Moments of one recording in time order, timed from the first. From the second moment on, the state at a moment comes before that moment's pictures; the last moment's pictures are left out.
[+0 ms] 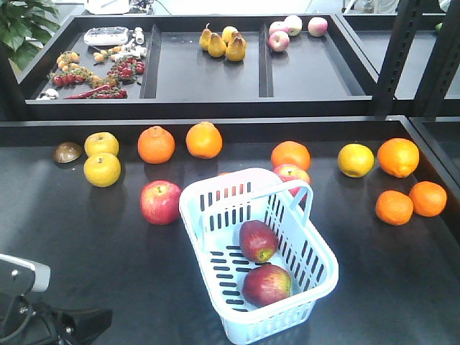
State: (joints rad) left arm -0.54 0.95 -0.26 -0.99 0.10 0.64; right arm -0.46 1.76 -0.81 -0.17 0.79 -0.02
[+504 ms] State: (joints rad) left arm -0.54 0.95 -0.26 -0.99 0.10 0.64; right arm -0.46 1.86 -0.81 -0.17 0.73 -0.02
